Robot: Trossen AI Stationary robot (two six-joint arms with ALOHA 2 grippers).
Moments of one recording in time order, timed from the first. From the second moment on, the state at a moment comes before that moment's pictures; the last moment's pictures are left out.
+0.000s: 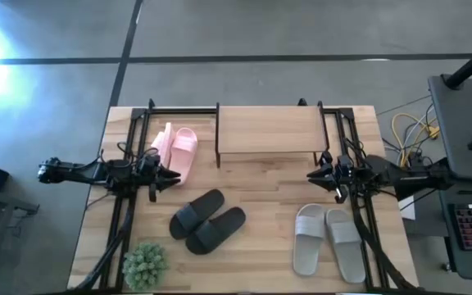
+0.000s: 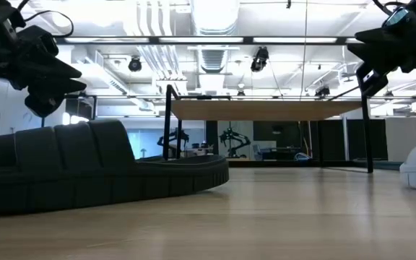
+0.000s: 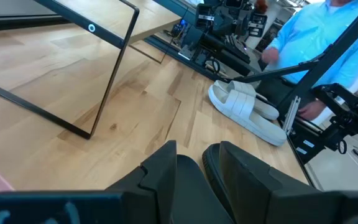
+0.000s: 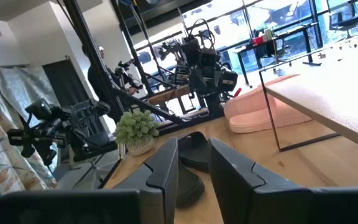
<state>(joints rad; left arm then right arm) -0.14 0.08 0.09 -0.24 -0.22 -0.54 0.05 0.02 0.01 0.12 -0.05 0.36</state>
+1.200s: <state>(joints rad) -0.14 0.08 0.09 -0.24 -0.22 -0.54 0.05 0.02 0.01 0.12 -0.05 0.36</state>
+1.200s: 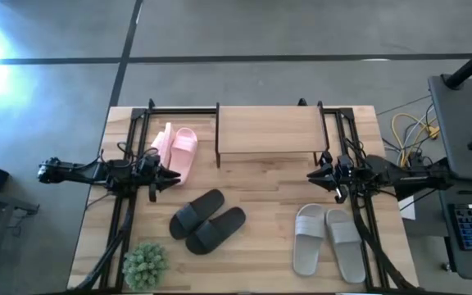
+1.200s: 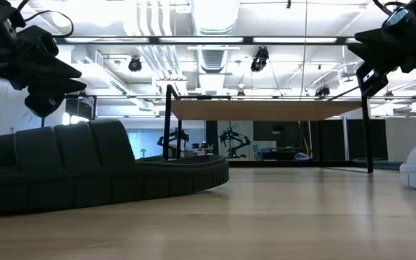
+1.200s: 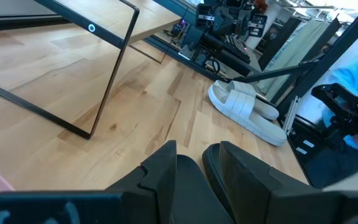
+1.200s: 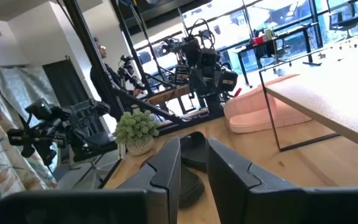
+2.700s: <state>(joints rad) -0.14 0.08 0.09 -0.24 -0.22 -0.54 0.05 0.02 0.01 0.76 0.09 0.70</state>
